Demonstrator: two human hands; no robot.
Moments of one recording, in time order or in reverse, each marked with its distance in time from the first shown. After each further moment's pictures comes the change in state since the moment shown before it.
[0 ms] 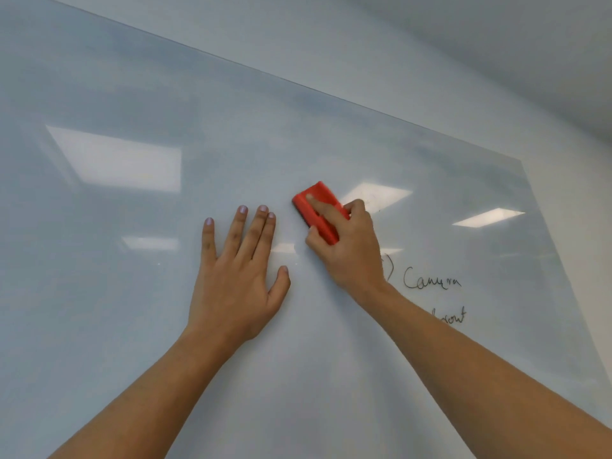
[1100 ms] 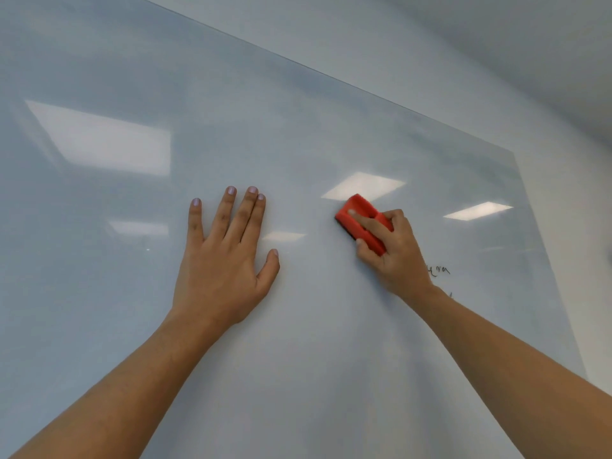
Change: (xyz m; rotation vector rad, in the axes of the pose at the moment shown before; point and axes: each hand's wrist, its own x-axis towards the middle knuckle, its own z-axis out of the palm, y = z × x) left_hand -0.003 0.002 0.000 0.013 0.007 -0.003; right_hand -0.028 0.094 -0.040 -0.072 -0.080 -0.088
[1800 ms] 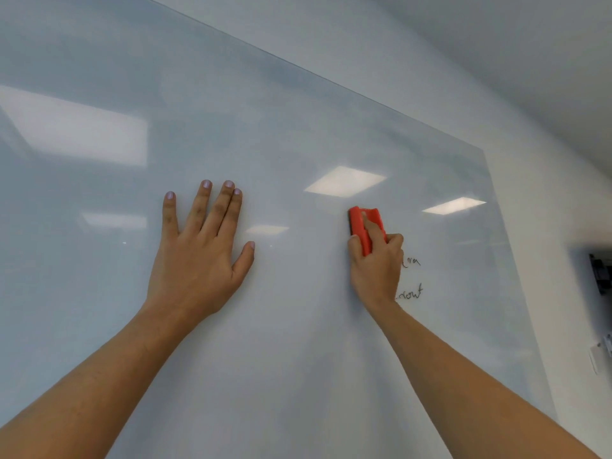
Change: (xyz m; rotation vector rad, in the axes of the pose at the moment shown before) left_hand 0.000 0.001 -0.001 0.007 0.005 0.019; right_hand -0.027 -0.024 0.007 -0.040 0.164 0.613
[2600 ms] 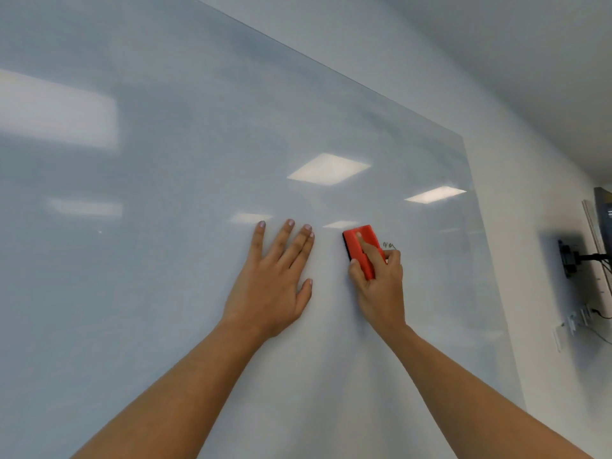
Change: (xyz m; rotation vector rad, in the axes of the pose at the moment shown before) left_hand -0.006 0.121 0.040 -0.105 -0.125 0.289; right_hand -0.022 0.085 -0.033 0.015 -0.089 -0.123
